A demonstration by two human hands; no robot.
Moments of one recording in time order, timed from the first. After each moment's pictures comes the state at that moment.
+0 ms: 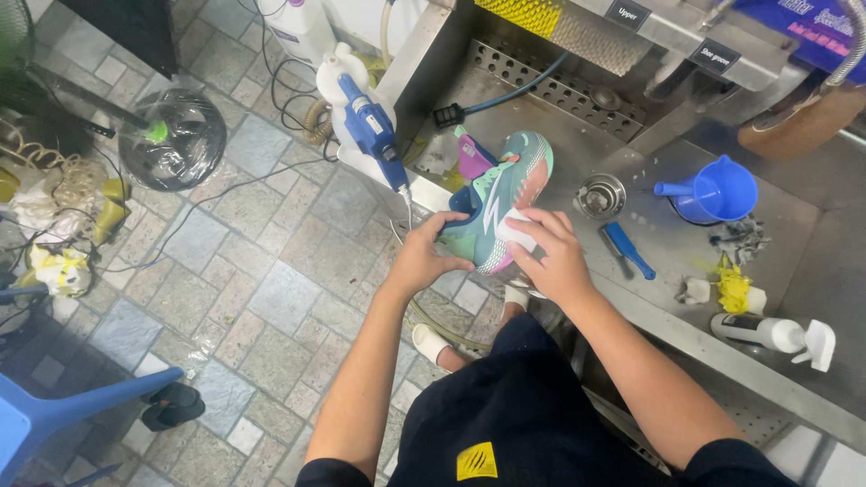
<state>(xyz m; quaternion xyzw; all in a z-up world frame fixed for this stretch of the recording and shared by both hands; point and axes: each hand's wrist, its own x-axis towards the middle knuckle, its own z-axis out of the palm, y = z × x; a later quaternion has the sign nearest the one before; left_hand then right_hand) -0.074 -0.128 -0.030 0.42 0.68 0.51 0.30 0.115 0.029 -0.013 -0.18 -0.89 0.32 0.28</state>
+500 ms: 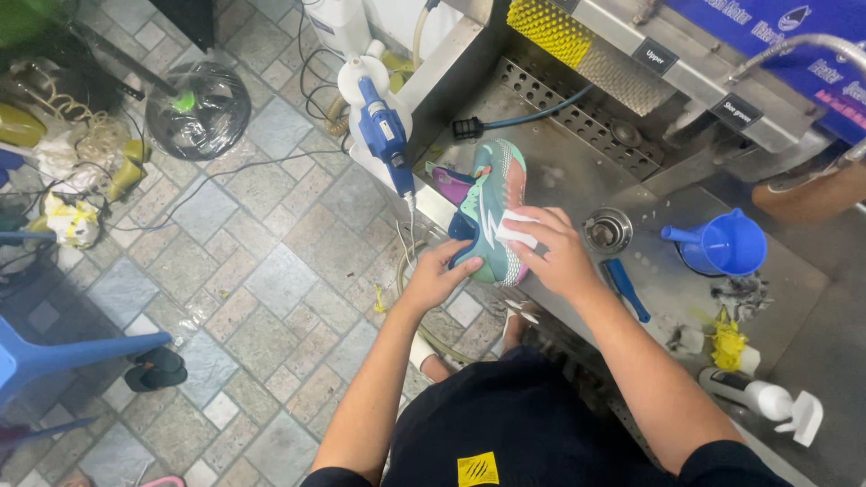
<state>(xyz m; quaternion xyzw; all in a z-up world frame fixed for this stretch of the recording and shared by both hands) -0.040 -0.107 -0.102 0.32 0.70 0.55 0.32 0.091 0.094 -0.013 -0.06 -0.91 0.35 0.23</state>
